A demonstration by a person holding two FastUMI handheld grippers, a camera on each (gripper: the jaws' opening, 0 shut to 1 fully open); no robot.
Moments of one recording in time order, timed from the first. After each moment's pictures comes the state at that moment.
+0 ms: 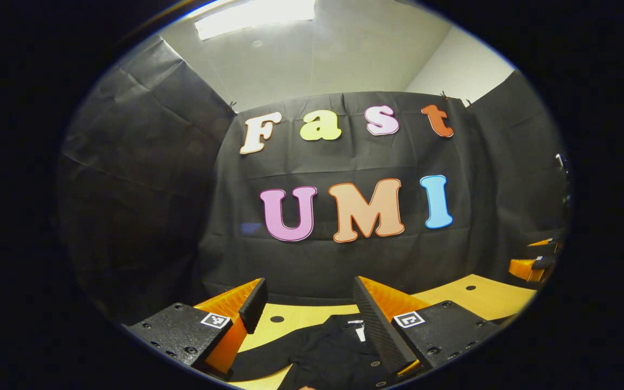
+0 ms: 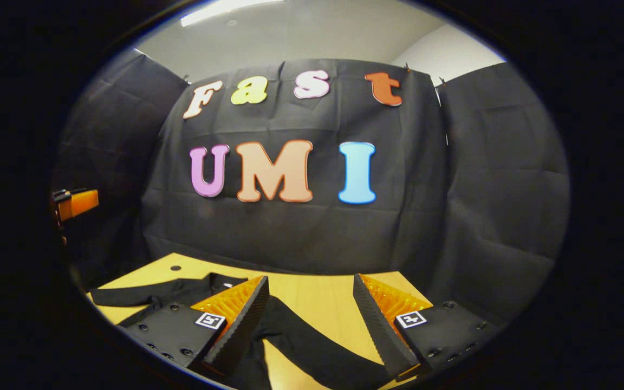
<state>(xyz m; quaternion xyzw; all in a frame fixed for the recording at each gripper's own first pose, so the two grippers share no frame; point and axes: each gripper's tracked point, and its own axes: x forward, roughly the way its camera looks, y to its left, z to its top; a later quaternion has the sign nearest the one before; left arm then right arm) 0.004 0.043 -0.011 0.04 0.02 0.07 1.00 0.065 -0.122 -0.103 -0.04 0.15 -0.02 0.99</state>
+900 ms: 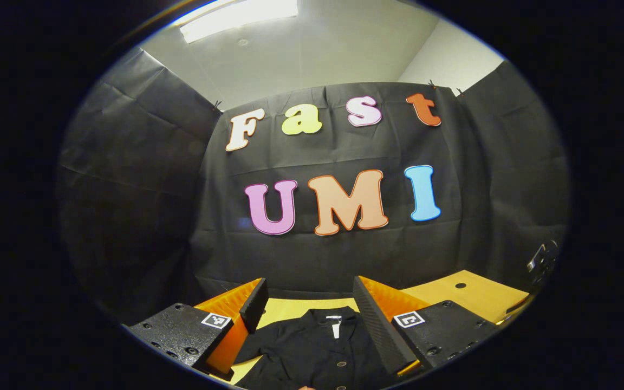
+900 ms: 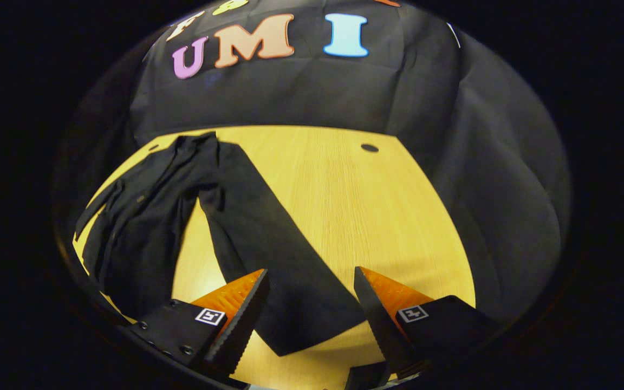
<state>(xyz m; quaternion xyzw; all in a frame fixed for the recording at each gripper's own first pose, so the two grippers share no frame) 0.004 -0.045 -0.029 0.05 0.05 0.08 0.99 -0.013 -0.261 -0.343 -0.06 0.48 0.00 0.87</state>
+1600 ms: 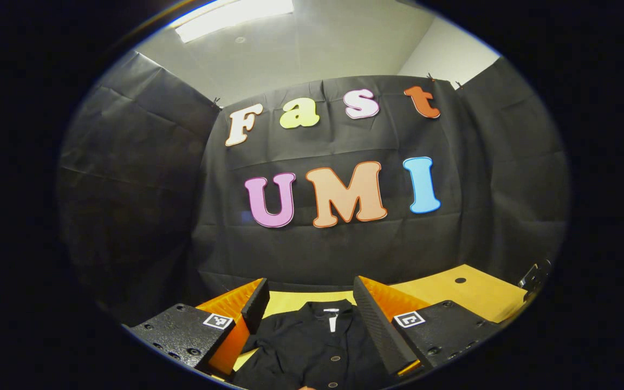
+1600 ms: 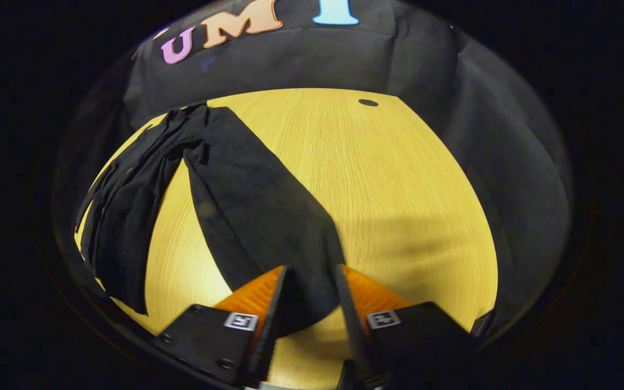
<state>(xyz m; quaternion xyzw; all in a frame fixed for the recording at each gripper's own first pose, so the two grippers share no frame) 0.002 -0.057 -0.041 0.05 0.07 0.08 0.99 -0.025 -0.262 -0.364 -0.03 0.53 0.00 0.85</state>
